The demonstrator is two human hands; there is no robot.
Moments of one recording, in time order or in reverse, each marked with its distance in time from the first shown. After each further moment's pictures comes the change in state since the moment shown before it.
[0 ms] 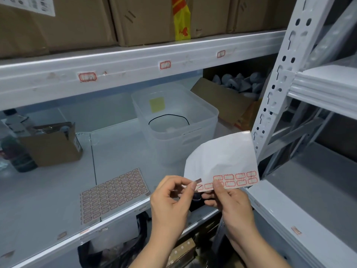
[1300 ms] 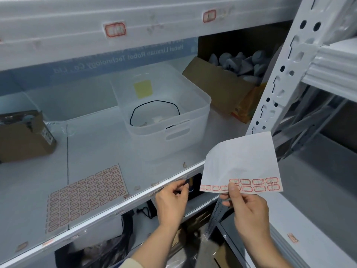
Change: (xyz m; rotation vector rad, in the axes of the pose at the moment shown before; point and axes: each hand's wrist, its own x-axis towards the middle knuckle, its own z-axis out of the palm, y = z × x) left_hand 0.005 -0.125 0.093 0.256 -0.037 -0.454; right_hand 0.047 0.034 -0.075 -0.370 0.224 -0.100
